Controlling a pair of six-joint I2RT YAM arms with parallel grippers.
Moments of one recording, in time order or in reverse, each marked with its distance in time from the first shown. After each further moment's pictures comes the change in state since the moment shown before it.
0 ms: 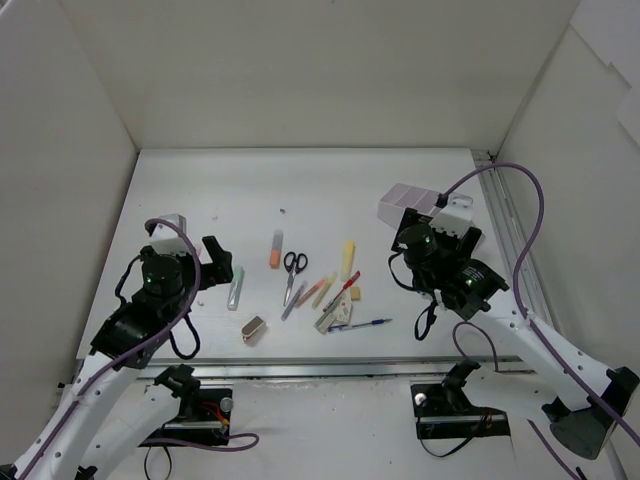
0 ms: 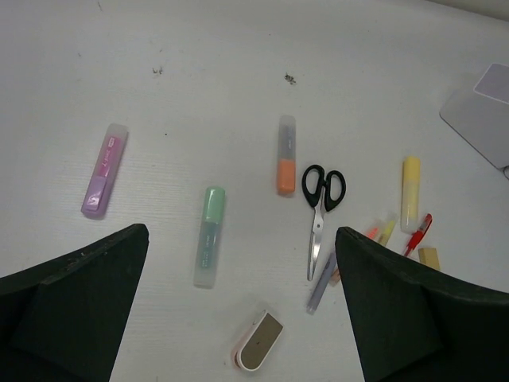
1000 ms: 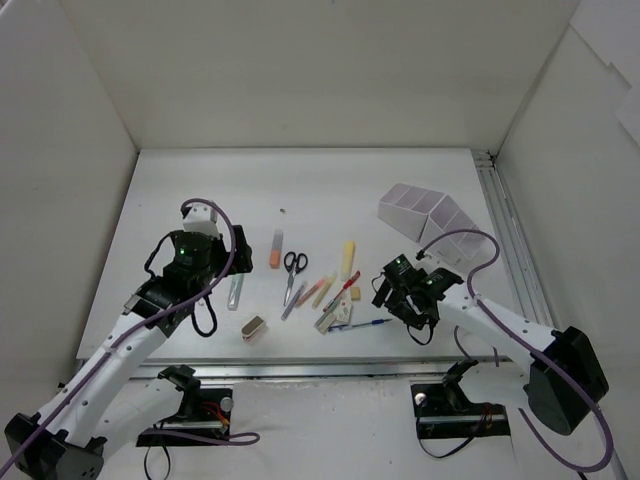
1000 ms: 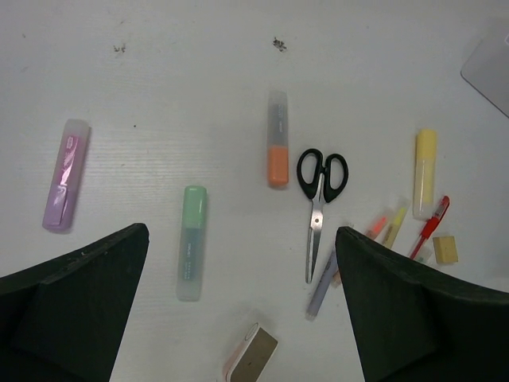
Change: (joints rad) left arm 0.000 0.201 -0.011 0.105 0.066 0.021; right arm -0.084 0.159 -0.306 -0.066 -0.678 0.462
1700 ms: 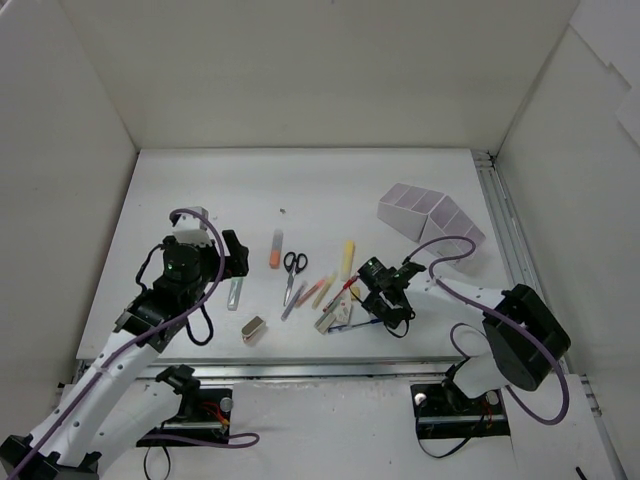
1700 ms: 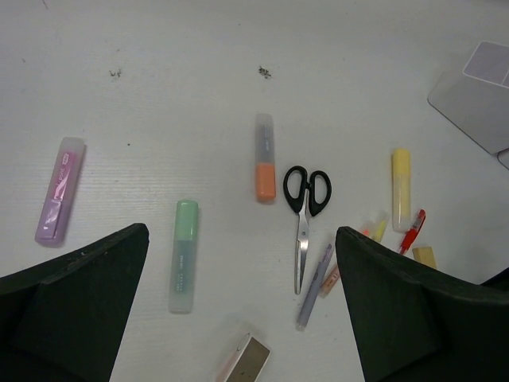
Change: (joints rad) left arm 0.000 -0.090 -0.054 0.082 0.012 0.005; right arm 0.079 0.277 0.032 0.063 0.020 0.267
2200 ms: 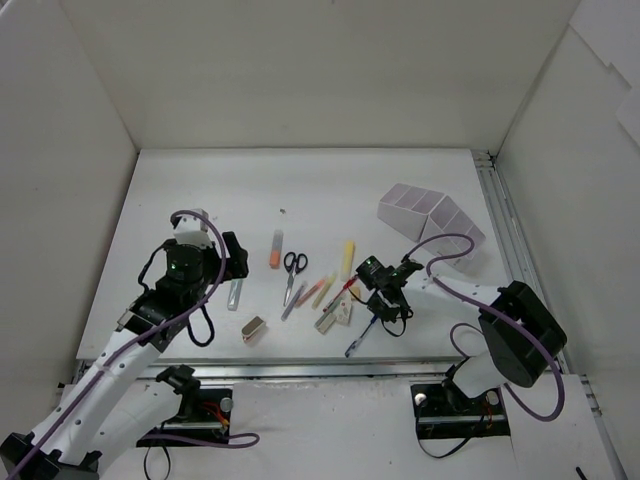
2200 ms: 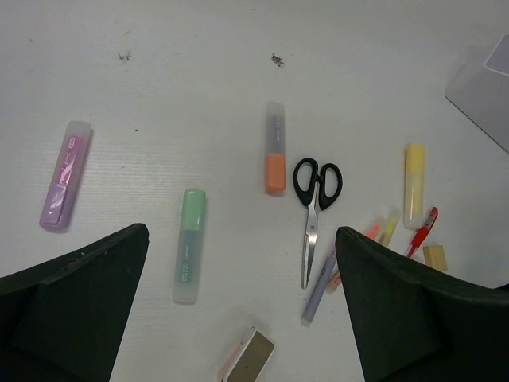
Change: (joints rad) left arm 0.001 0.011 -0.011 -0.021 -0.023 -0.023; right arm -0.005 0.037 0.021 0.017 0.045 -0.005
